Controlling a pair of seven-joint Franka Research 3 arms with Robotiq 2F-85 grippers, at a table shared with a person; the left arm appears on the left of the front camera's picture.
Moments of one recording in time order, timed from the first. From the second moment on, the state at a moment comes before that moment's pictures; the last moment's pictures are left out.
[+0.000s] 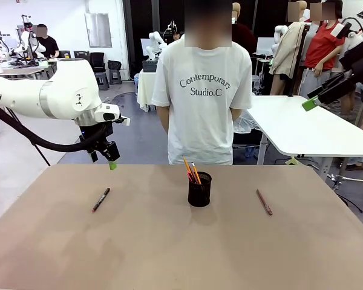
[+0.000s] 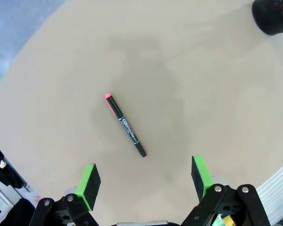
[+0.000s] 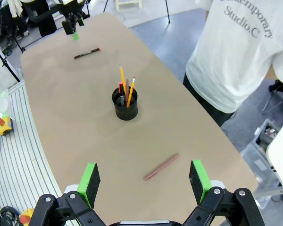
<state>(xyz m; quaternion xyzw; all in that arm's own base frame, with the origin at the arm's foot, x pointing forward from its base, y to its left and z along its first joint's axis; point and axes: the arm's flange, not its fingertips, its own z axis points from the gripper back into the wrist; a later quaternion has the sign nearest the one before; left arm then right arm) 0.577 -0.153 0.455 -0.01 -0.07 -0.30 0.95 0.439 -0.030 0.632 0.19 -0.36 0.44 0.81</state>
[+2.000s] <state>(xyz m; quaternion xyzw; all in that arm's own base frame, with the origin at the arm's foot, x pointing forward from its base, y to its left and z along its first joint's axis) 0.620 -0.146 0.315 0.02 -0.07 -0.12 0.99 0.439 -0.030 0.632 0.19 -0.36 0.44 0.81</state>
